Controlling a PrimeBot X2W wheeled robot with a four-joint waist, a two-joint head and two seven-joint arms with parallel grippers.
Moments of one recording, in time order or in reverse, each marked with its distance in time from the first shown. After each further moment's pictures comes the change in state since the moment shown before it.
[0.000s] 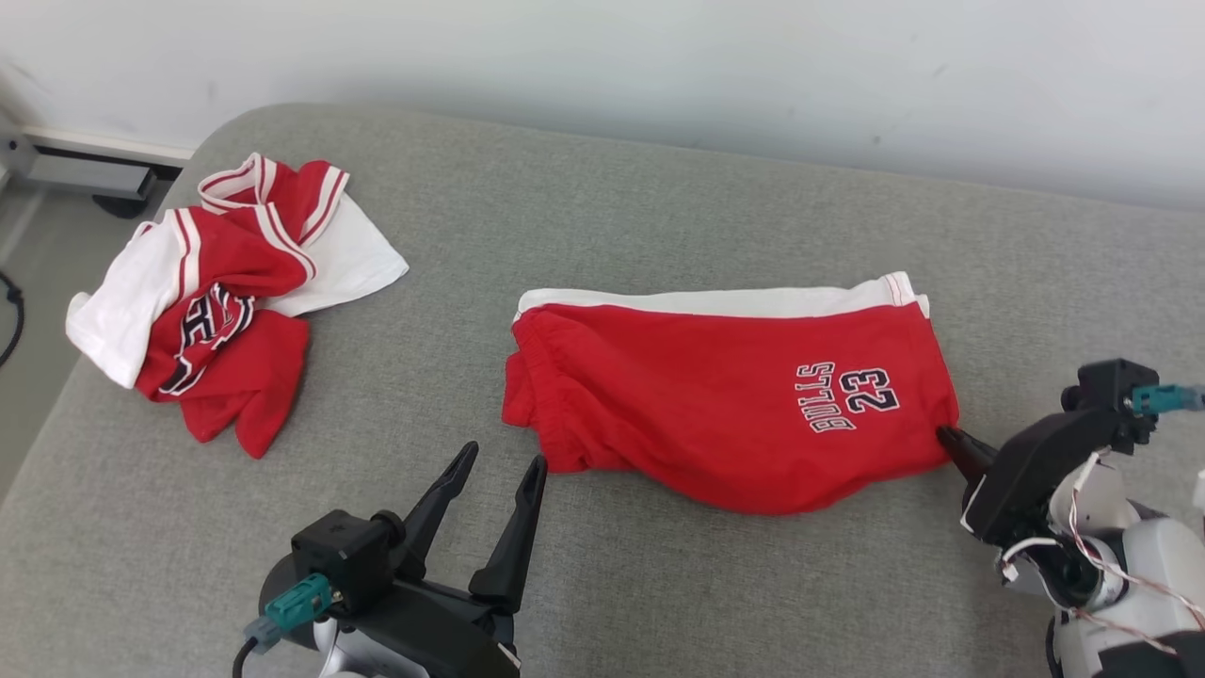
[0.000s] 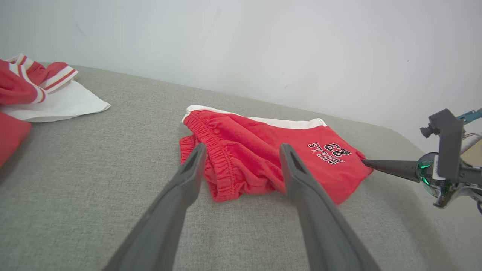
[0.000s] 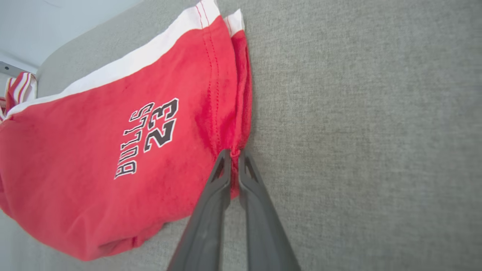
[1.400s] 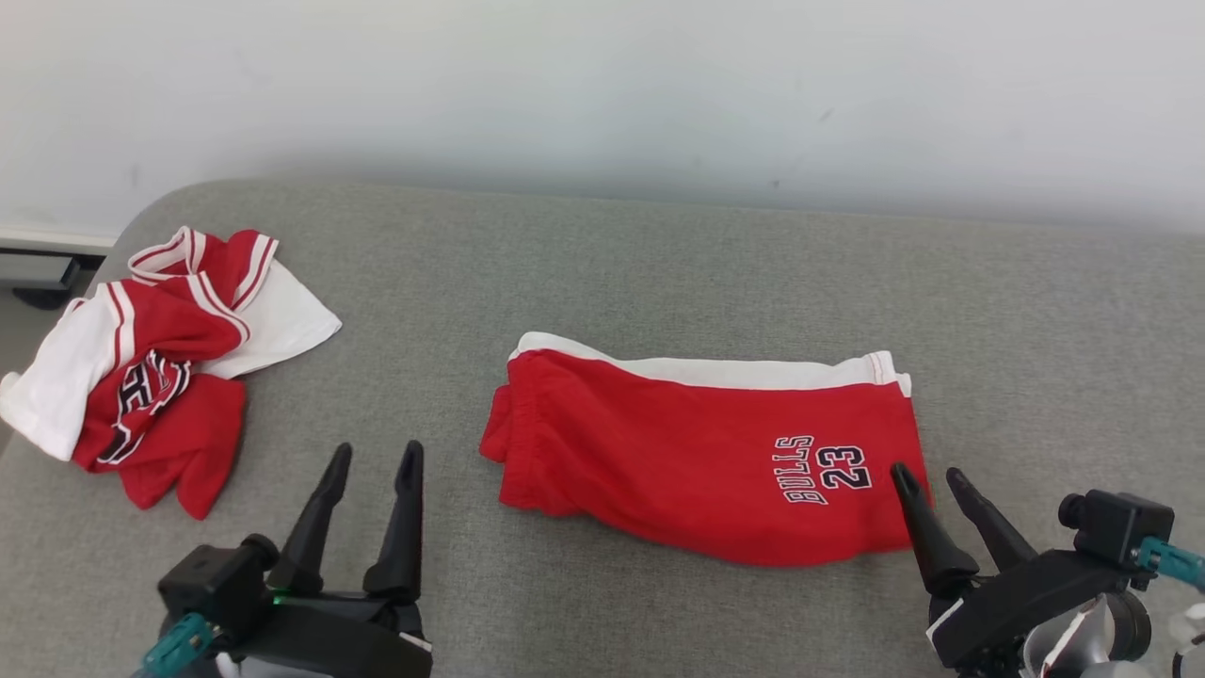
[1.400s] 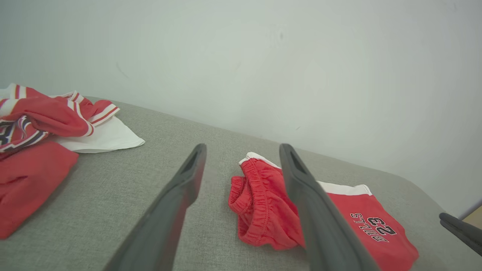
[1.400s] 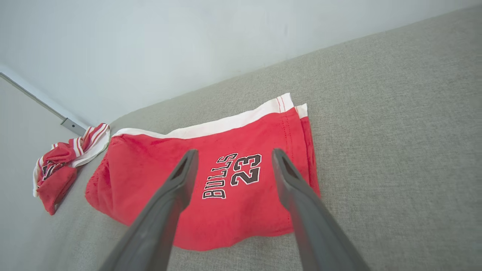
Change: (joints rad) left arm 0.104 0.000 0.174 -0.019 -0.022 0.037 -0.088; right arm 0.352 0.001 0.182 -0.359 0.122 -0.001 -0.378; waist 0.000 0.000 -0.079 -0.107
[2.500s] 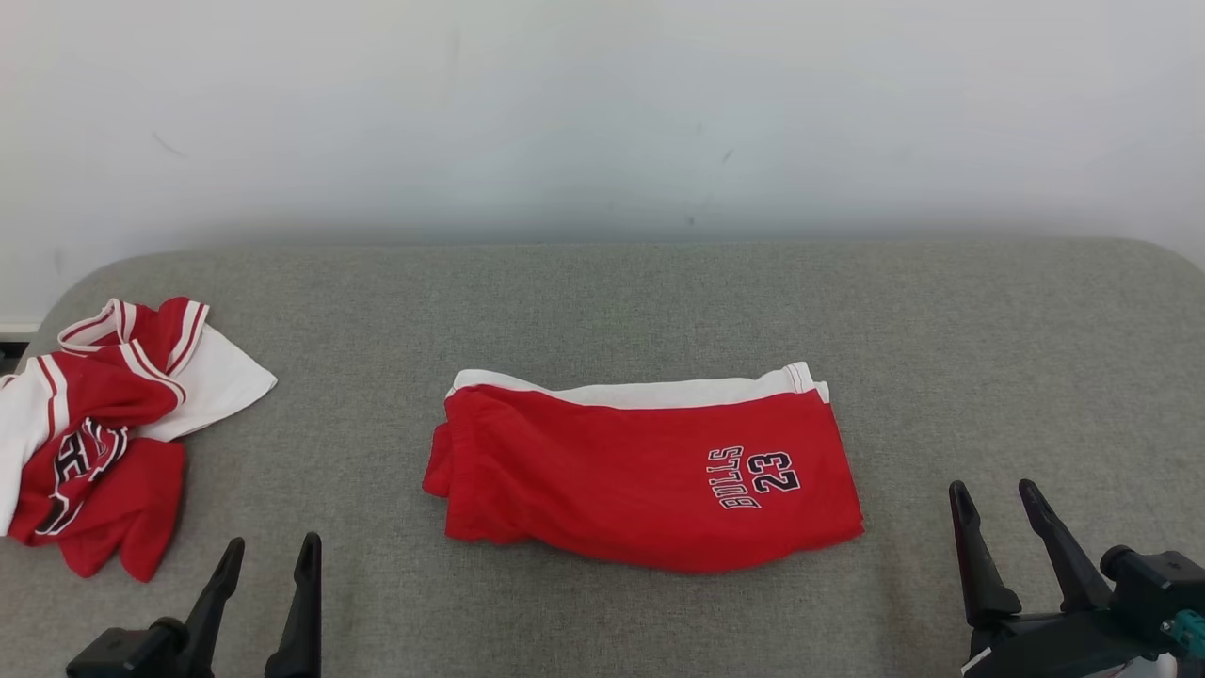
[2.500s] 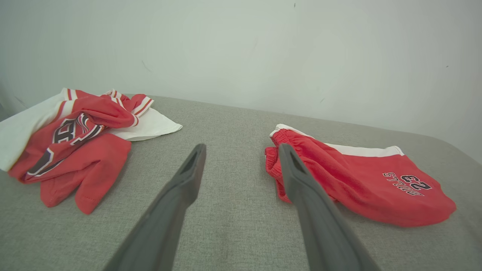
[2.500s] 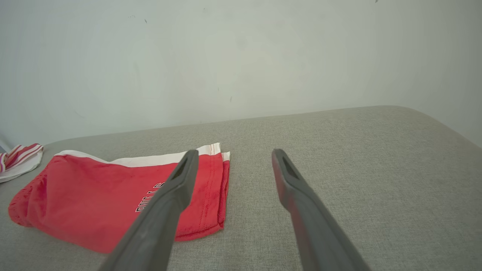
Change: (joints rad) left arm 0.204 0.136 0.127 -0.073 0.070 0.045 0.075; right arm 0.103 -0.001 -0.044 -0.040 -0.286 0.000 -0.274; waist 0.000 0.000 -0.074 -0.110
